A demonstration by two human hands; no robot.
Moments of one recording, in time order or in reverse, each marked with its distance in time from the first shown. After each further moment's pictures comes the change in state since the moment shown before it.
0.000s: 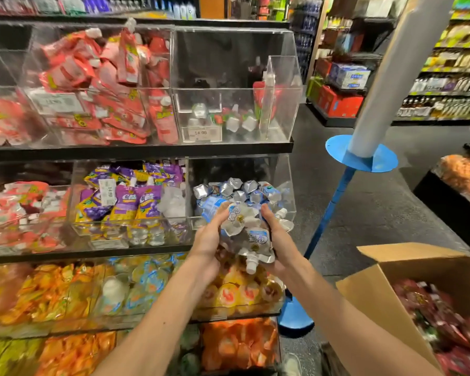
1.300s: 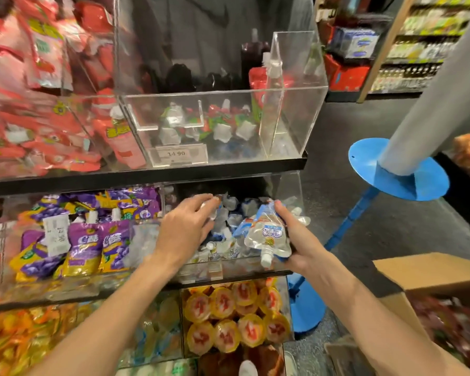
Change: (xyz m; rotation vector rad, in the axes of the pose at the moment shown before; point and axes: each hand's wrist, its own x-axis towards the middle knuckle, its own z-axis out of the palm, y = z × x) left_hand 0.147 0.080 -0.015 1.630 0.014 1.233; right_hand 0.128 -0.078 -0.038 -0.026 0.260 0.193
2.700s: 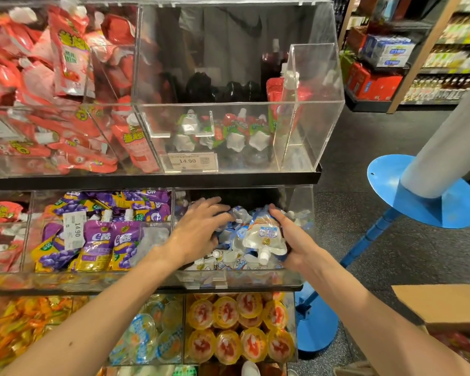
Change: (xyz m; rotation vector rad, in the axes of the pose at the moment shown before) left_hand 0.017 -0.019 0.022 0.092 -0.466 0.010; right_hand 0.041 -0.015 0.014 -0.175 -0.021 0.060
